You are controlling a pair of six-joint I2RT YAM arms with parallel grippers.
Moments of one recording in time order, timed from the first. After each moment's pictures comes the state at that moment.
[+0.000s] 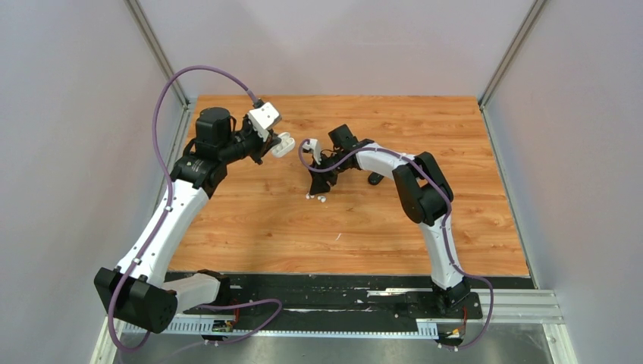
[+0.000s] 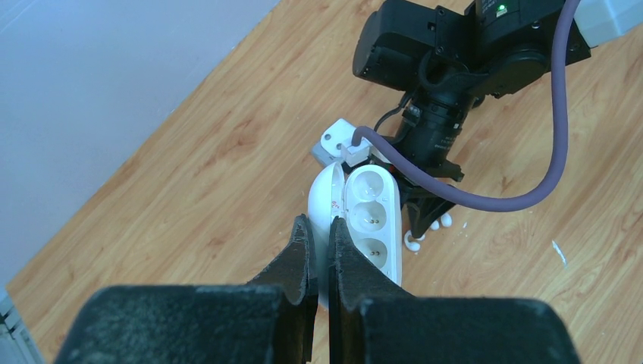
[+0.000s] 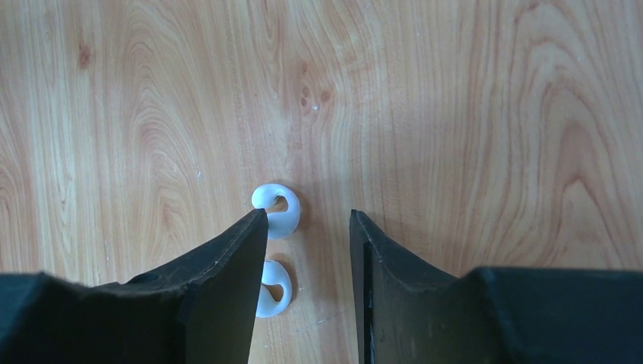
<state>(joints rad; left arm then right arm) -0.30 1.18 1.20 -0.38 0.46 0.40 0.57 2.24 1.63 -0.39 -0.79 -0.45</state>
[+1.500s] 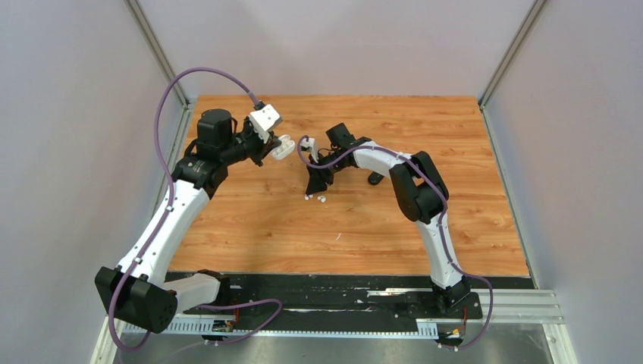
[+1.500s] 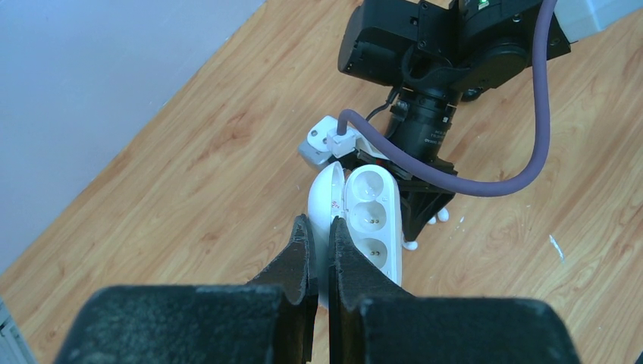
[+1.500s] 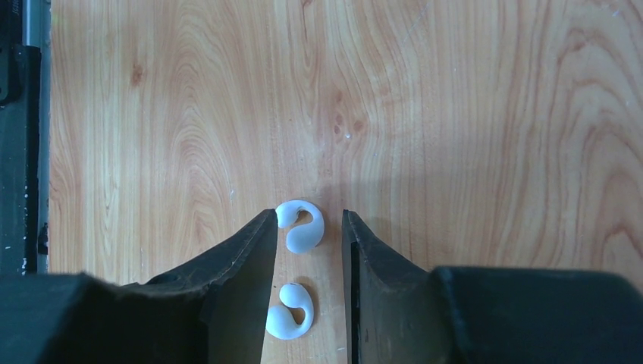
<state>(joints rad) -0.30 1.18 1.19 -0.38 0.46 0.39 0.57 2.29 1.70 -0.43 -0.91 -0.43</state>
